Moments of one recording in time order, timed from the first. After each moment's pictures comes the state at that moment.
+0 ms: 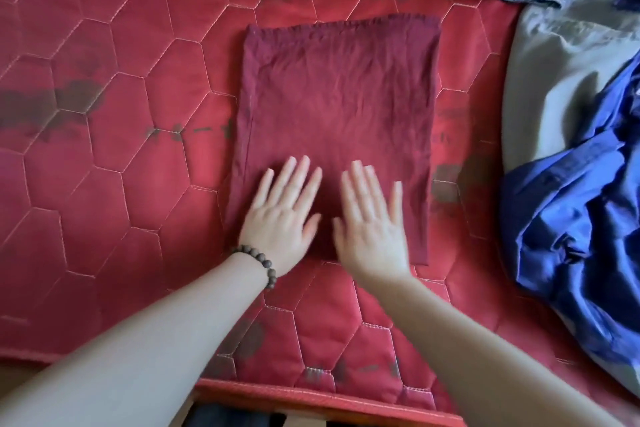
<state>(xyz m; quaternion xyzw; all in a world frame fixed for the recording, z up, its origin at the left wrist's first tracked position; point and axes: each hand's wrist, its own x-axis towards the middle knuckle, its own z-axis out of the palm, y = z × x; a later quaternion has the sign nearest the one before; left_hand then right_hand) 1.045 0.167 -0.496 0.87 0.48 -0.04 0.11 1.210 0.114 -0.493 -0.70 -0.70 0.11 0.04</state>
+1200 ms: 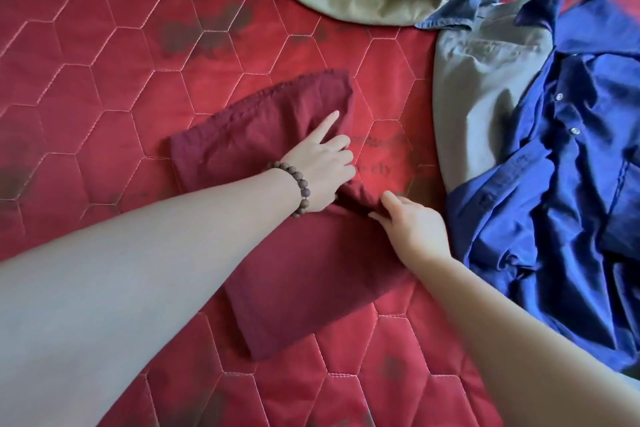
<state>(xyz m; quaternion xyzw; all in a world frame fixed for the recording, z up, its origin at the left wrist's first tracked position) 1.203 0.301 -0.465 0.98 0.11 -0.15 -0.04 1.349 0.148 -0.484 -0.78 -0.60 0.18 0.02</state>
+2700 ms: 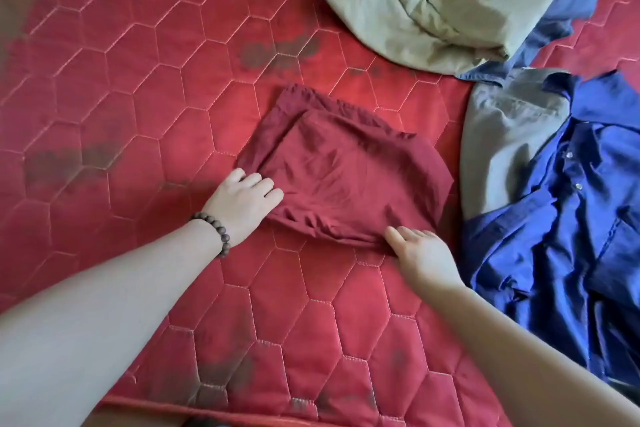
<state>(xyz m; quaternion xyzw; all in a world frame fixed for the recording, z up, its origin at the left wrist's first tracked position) 1.025 0.278 -0.427 0.94 0.32 -0.08 -0.04 1.317 0.145 -0.426 -0.65 -0.75 0.11 -0.01</state>
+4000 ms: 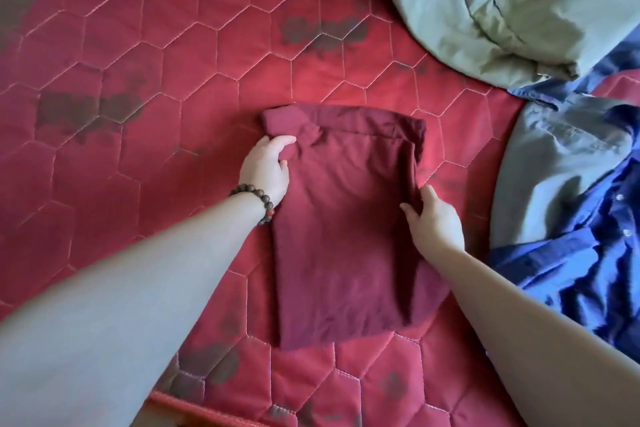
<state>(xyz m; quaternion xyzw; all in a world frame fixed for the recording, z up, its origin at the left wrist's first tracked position) 1.054 0.286 -0.467 0.61 0.71 0.19 0.30 1.319 0.215 -0.470 -0.80 -0.53 0.26 0.03</state>
